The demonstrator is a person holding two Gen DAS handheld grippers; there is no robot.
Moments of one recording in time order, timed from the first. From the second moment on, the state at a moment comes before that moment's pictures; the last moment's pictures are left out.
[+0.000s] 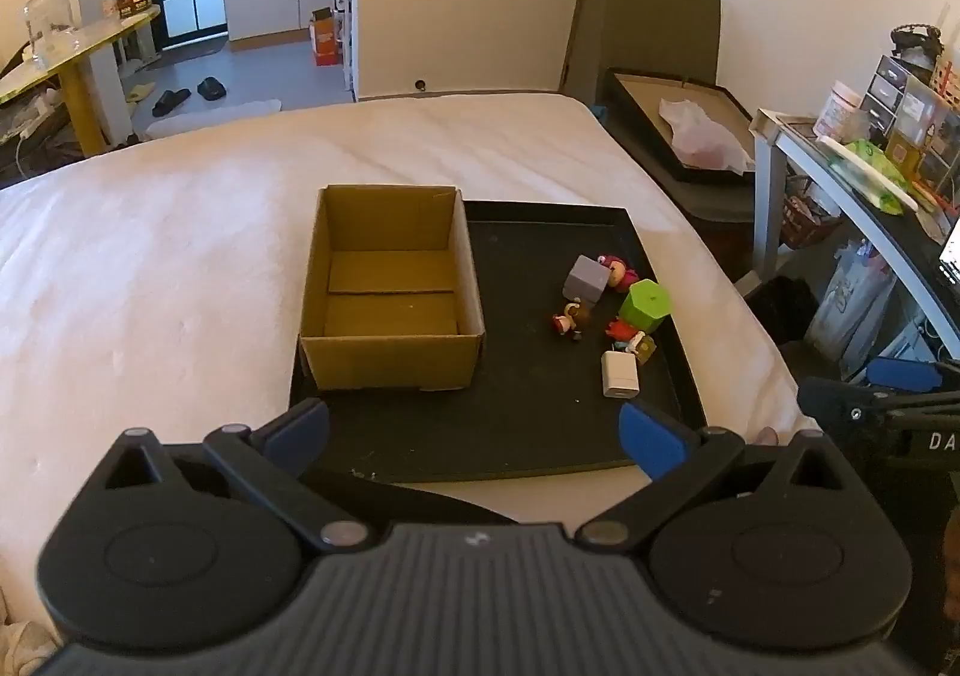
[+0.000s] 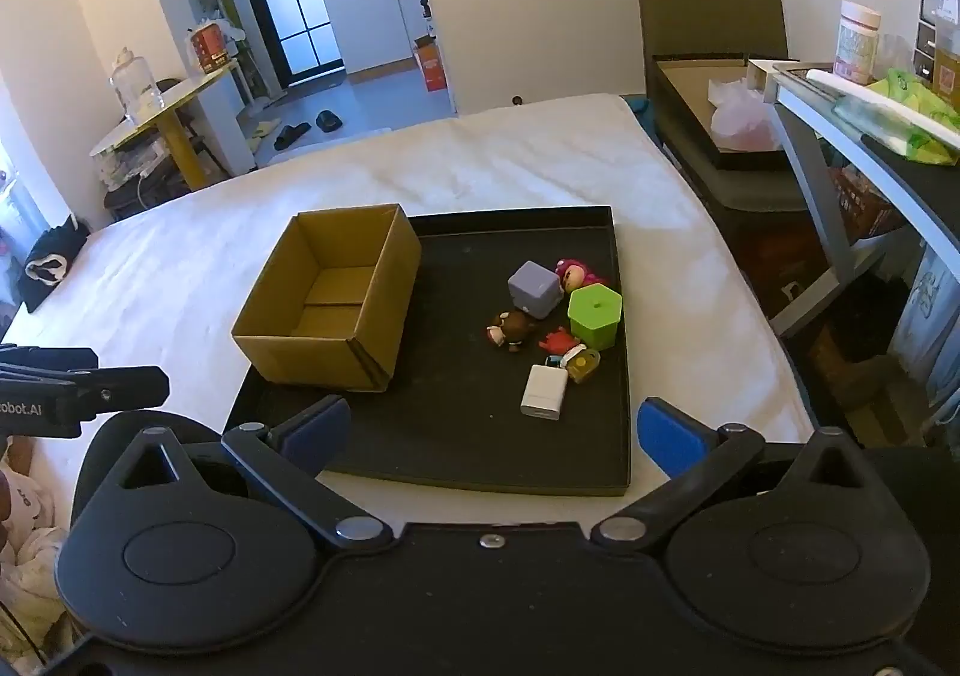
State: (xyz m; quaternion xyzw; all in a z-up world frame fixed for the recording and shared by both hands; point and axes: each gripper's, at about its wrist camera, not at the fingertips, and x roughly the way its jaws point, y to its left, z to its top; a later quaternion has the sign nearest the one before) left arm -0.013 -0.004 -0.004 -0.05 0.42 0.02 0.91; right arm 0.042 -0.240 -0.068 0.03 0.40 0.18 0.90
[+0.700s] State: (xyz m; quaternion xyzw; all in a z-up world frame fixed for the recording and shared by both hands) left arm -0.018 -0.001 -0.002 -0.06 0.42 0.02 0.91; right arm 0.040 -0.235 -0.062 0.01 0.39 0.16 0.90
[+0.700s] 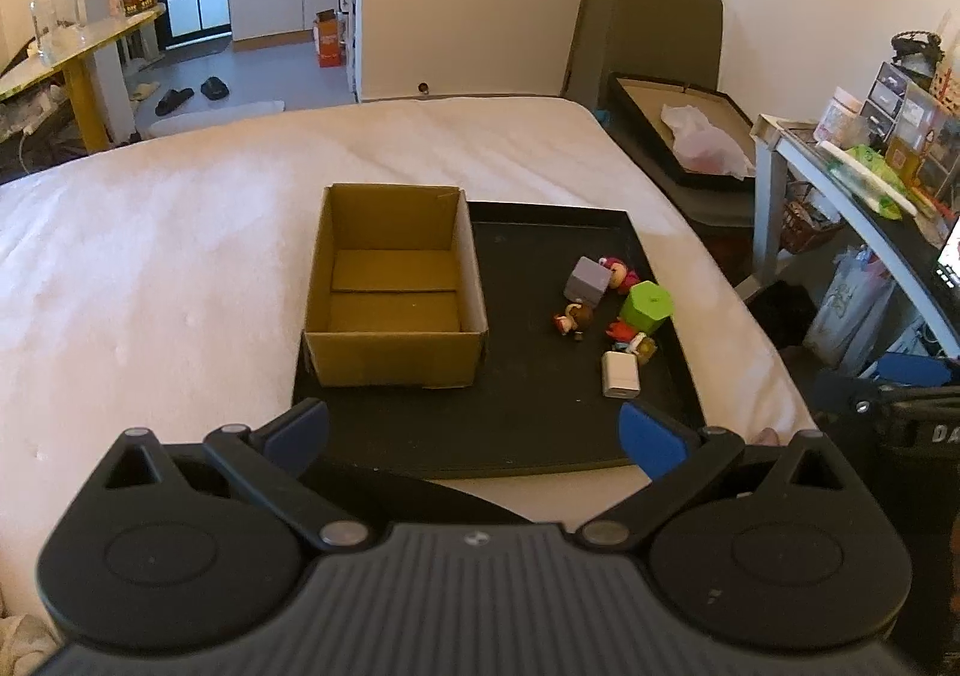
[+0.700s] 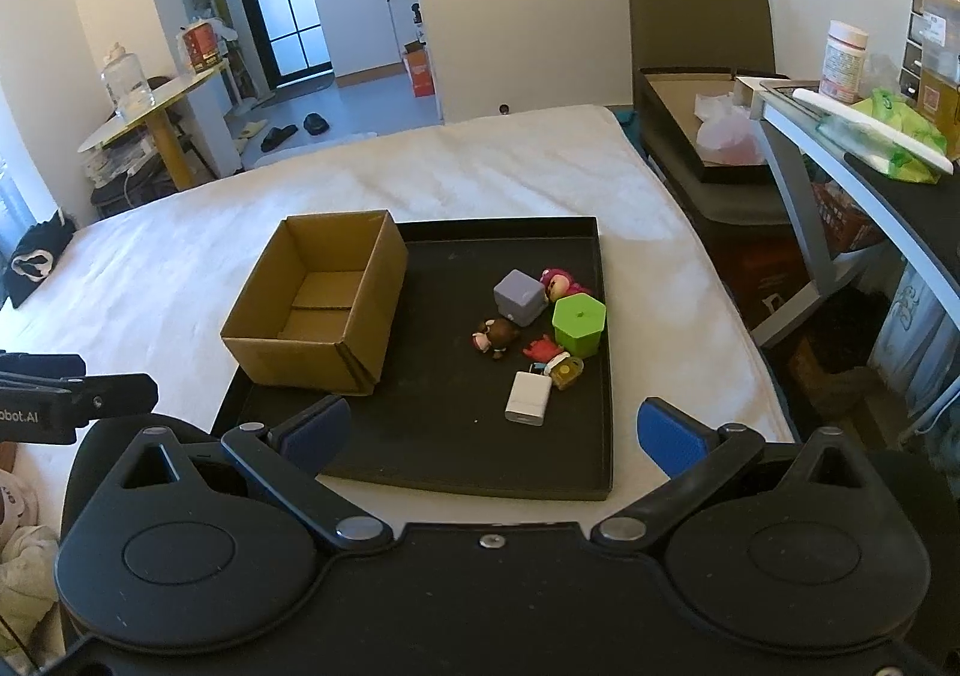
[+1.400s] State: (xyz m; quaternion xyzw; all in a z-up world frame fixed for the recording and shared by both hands) left arm -0.021 0.004 0.001 -0.06 0.42 0.03 0.91; right arm 0.038 -0.229 -0.064 0.02 0.40 0.16 0.90
